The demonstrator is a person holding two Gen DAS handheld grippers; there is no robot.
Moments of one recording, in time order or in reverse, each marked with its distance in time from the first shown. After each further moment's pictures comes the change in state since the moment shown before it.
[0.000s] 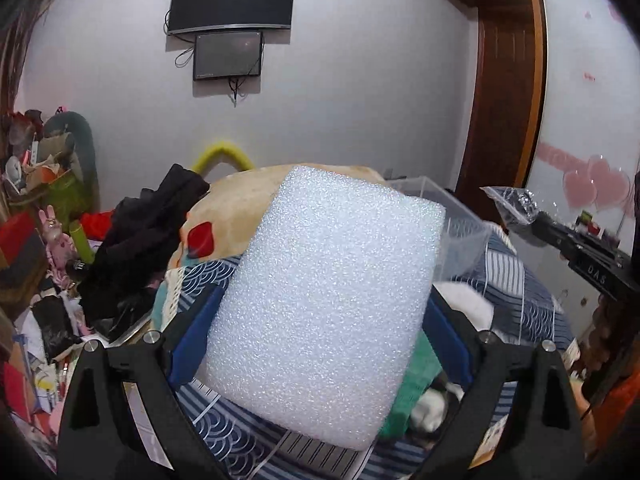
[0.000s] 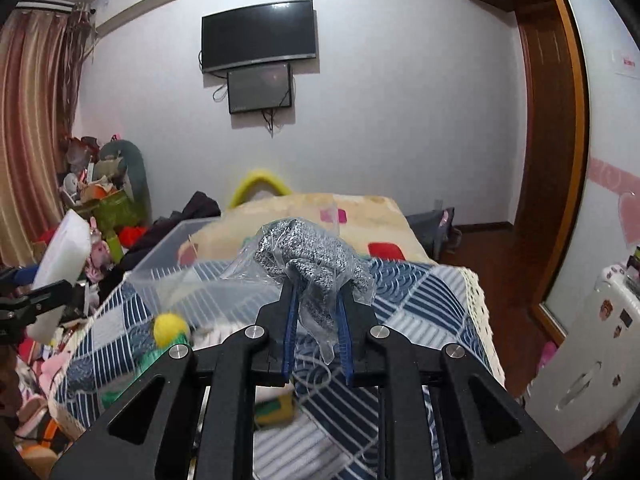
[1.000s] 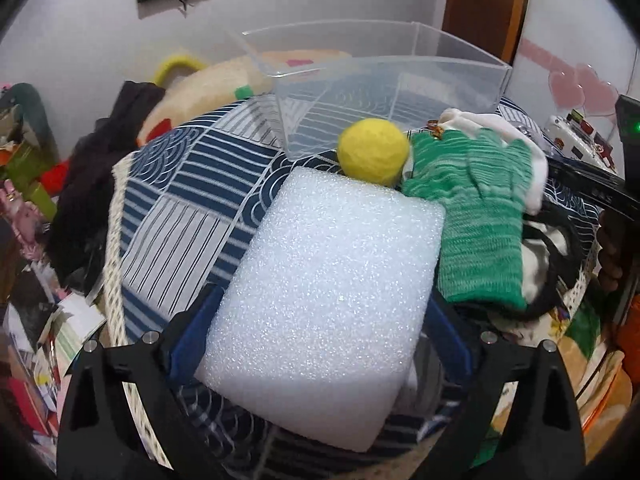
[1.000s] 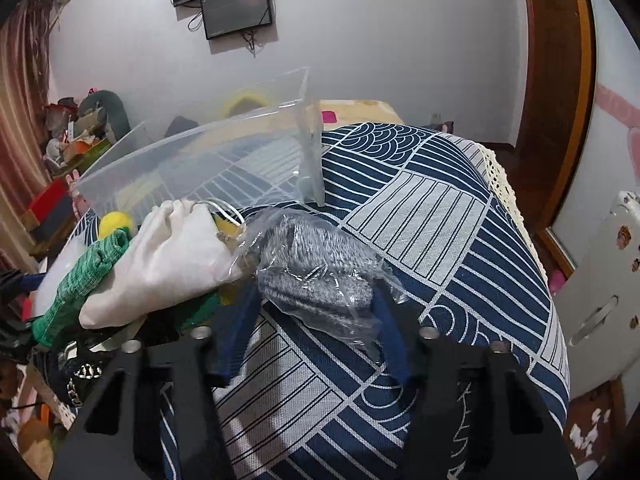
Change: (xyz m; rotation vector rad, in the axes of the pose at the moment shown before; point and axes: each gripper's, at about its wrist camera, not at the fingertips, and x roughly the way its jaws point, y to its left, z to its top) left arm 0.060 0.022 -0.088 0.131 0.378 -0.081; right arm 0.038 -0.013 -0.071 0.064 0.296 -0.011
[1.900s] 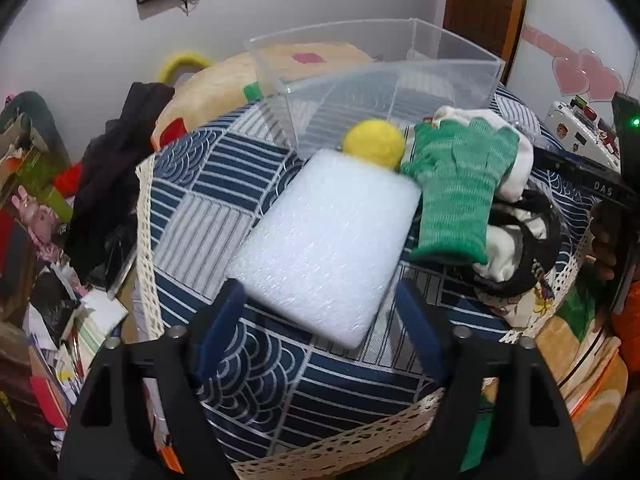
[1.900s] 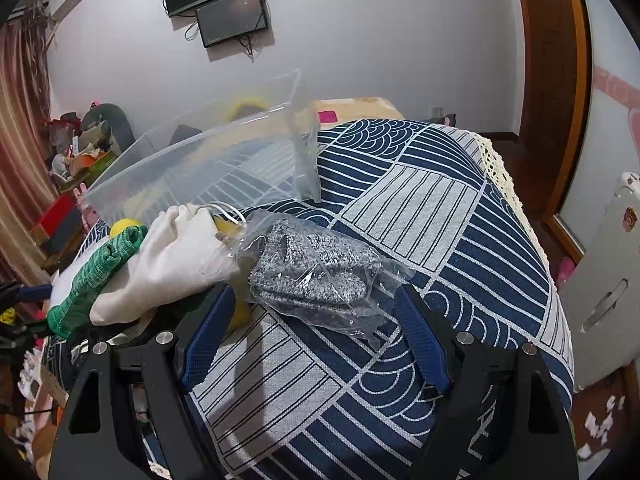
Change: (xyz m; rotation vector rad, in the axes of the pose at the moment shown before) left arm -0.022 0.000 0.011 0.045 0.052 0.021; right arm -0.008 -0.010 -0.003 0.059 -0.001 0.046
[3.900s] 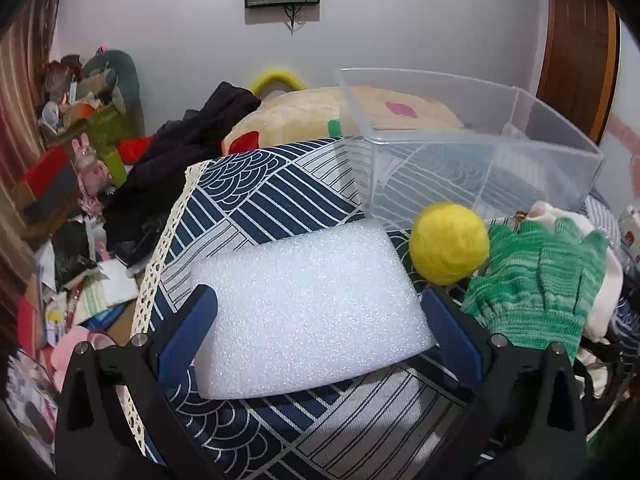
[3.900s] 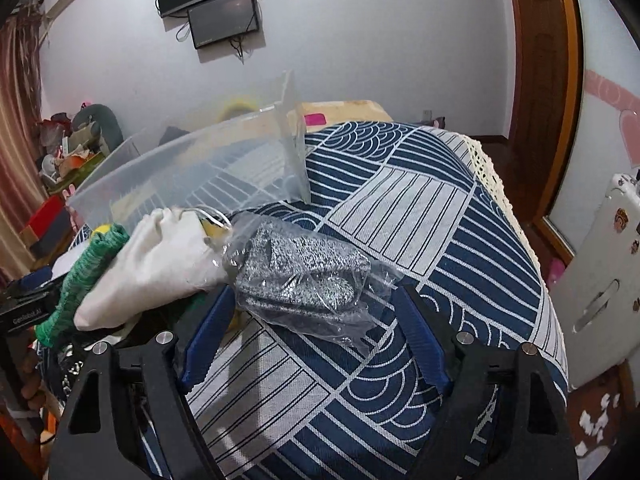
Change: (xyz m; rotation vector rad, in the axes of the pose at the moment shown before) left arm 0.037 0.003 0.015 -0.331 -0.180 0.226; right arm 0.001 -0.005 -0.001 -0.001 -0.007 -0.050
